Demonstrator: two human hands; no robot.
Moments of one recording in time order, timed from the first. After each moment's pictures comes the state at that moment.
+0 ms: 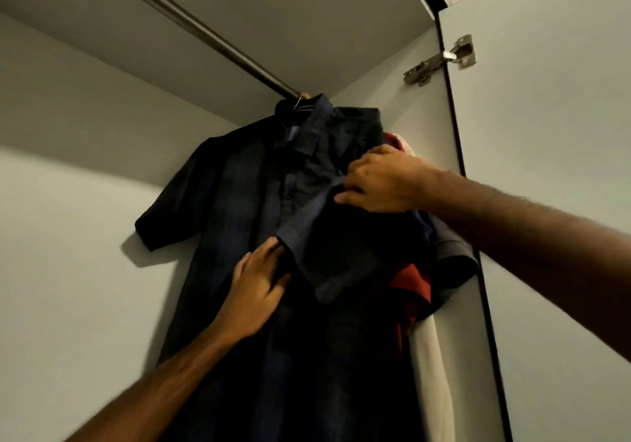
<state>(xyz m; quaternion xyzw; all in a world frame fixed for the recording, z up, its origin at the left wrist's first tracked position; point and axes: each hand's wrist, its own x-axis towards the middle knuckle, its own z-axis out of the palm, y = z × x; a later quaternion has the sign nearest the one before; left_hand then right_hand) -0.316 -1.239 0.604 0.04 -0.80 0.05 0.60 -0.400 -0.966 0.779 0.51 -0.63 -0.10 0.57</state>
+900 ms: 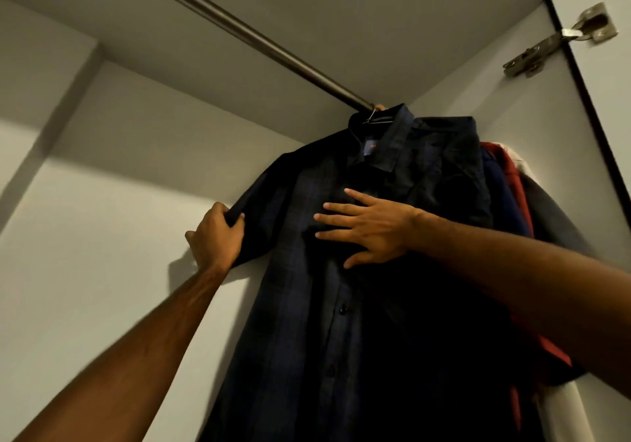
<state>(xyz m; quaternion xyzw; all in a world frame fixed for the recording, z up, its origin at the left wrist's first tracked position) -0.185 -1.350 0.711 0.36 -0.52 0.04 0.78 -0.409 -1.141 0.783 0.61 -0.44 -0.23 0.62</state>
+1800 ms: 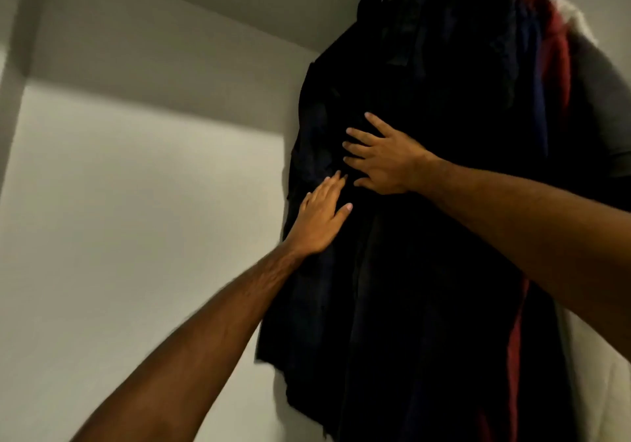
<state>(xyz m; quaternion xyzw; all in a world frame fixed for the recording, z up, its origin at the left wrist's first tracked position) -0.310 -1.328 0.622 0.17 -0.84 0.07 0.51 -0.432 -1.184 0.734 0.49 -0.53 -0.19 0.67</state>
